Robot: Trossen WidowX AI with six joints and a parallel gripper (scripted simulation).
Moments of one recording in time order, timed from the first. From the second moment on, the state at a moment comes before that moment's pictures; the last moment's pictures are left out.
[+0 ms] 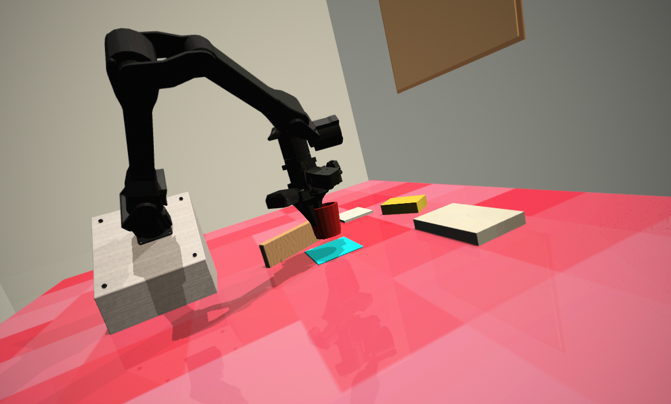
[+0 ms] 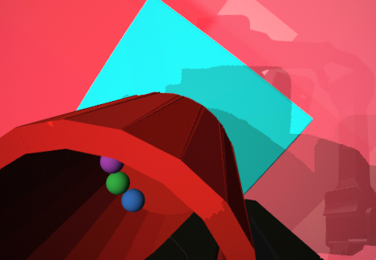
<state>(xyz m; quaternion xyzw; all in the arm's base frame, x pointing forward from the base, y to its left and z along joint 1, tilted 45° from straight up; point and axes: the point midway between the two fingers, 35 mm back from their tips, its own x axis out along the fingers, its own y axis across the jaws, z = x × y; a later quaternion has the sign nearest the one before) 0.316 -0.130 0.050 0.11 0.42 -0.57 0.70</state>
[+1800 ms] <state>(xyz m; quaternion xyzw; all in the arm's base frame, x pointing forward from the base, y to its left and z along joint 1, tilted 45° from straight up) 0.314 -0.145 0.034 0.11 0.42 -0.57 0.70</state>
